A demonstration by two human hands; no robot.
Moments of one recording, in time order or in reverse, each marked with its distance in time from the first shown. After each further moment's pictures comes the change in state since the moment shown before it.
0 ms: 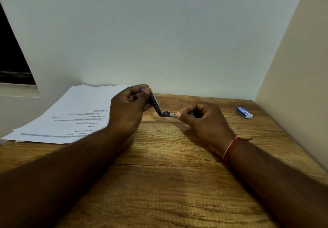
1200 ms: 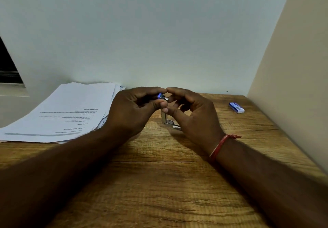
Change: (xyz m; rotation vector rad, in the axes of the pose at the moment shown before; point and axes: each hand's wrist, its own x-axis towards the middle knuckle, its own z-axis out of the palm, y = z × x) left_hand -0.032 0.018 0.016 0.532 -0.330 0.415; right_hand -0.007 -0.008 0.008 -0.133 0.033 -0.411
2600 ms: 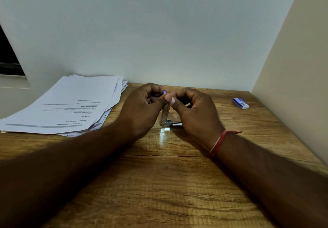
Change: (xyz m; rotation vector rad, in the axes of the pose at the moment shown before) left_hand -0.005 -0.011 0.013 -0.124 -0.077 -0.302; right_hand -0.001 -0.001 0.012 0.068 0.016 0.173
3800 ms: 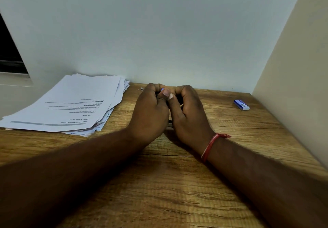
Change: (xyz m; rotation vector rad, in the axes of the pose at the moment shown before) left_hand -0.008 0.013 0.024 0.111 0.200 -0.005; right_hand -0.007 -0.006 0.022 -0.174 0.036 -0.157
